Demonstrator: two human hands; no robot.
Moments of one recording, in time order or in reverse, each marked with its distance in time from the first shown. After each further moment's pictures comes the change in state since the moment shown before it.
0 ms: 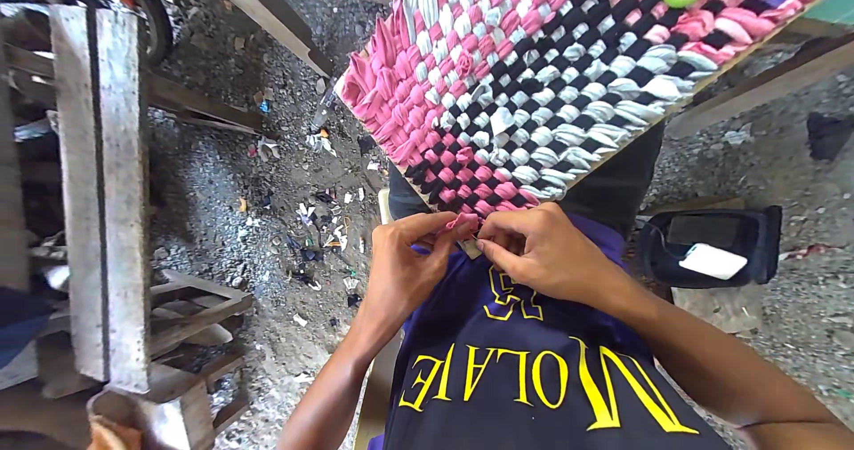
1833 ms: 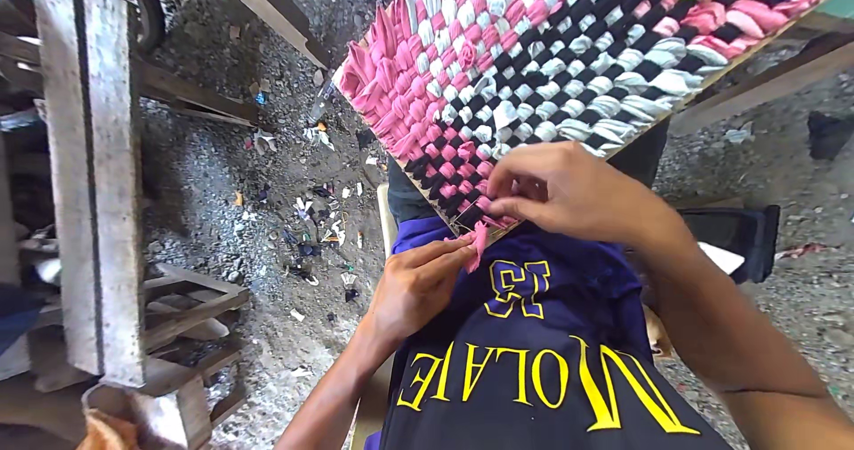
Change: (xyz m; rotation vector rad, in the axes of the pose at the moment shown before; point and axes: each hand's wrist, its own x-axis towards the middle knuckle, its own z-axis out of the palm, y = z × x) left_hand -0.028 -0.011 0.009 0.099 -0.031 0.350; right_hand 0.042 0.019 -0.054 -0.185 -0.127 -0.172
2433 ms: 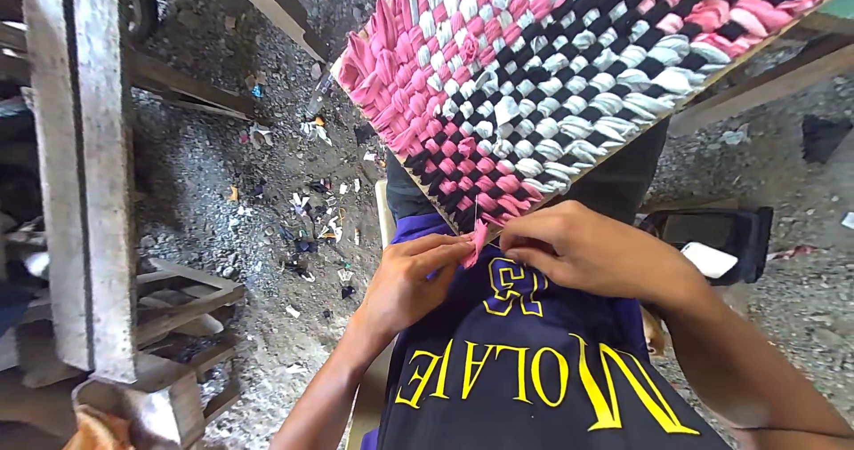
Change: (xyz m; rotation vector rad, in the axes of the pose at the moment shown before) left_hand 0.004 -0.003 -0.005 -0.046 -0.067 -0.047; right_hand -0.046 -0.020 0.019 -0.018 -0.147 -0.052
